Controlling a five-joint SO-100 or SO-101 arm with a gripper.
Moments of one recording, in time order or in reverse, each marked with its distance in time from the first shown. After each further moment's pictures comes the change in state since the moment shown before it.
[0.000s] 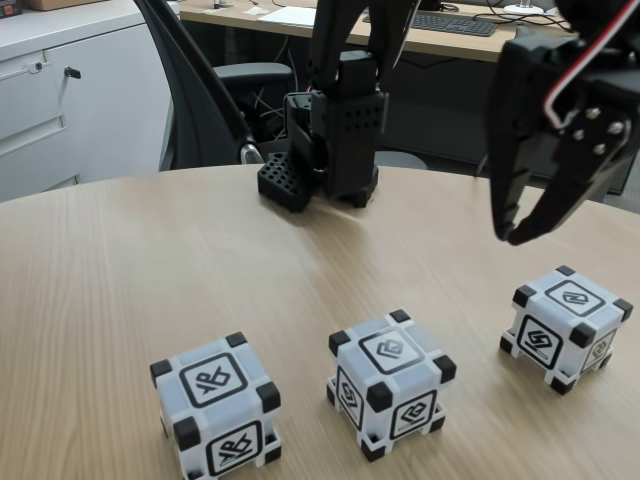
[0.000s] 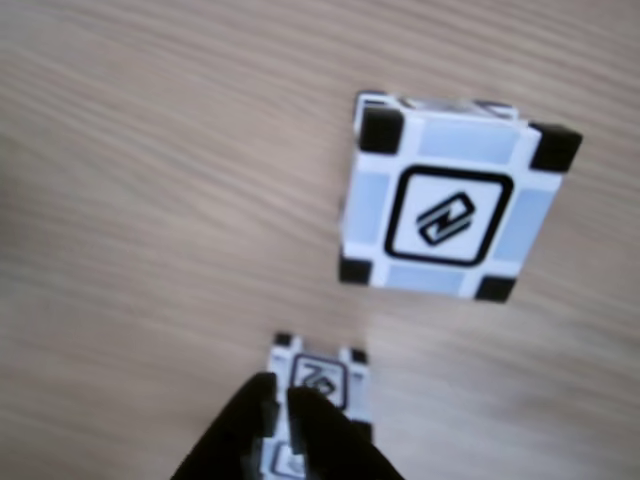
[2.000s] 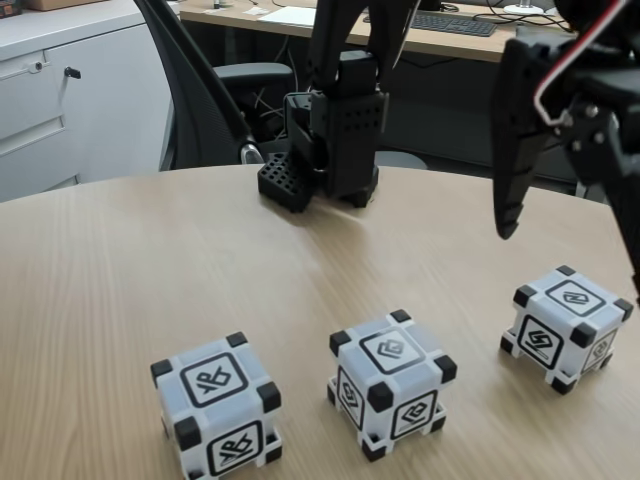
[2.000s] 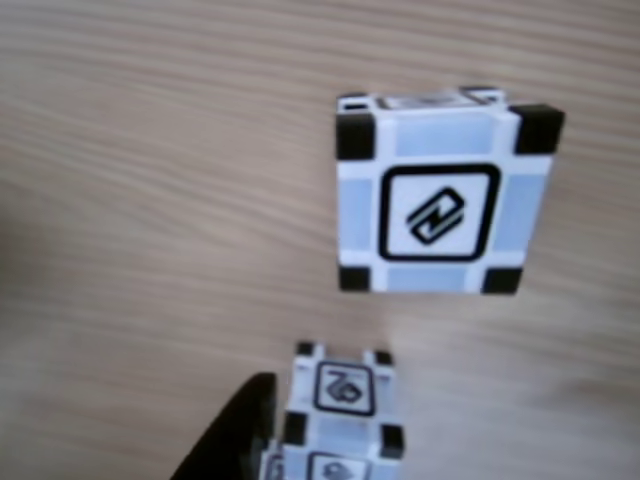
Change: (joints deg) arm -0.5 0.0 0.4 0.0 9.9
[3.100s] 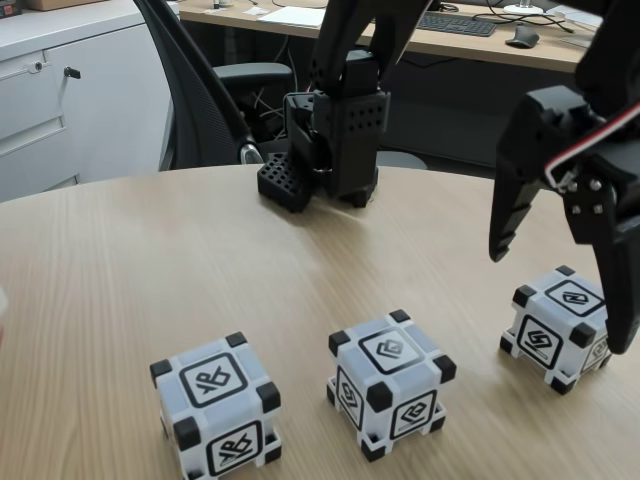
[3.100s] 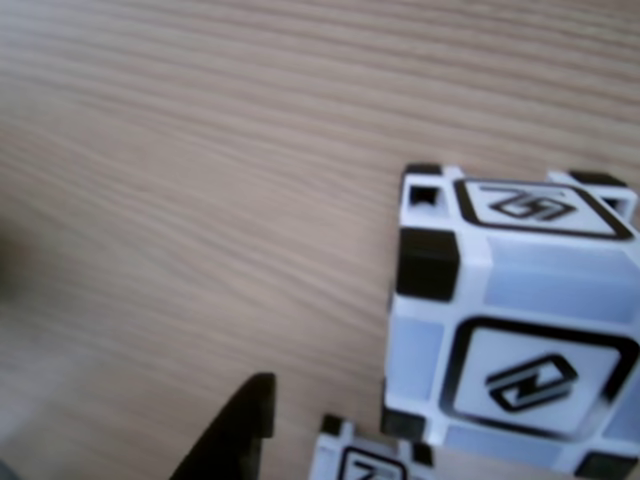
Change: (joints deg) arm -4.0 -9.4 0.0 0.0 1.2
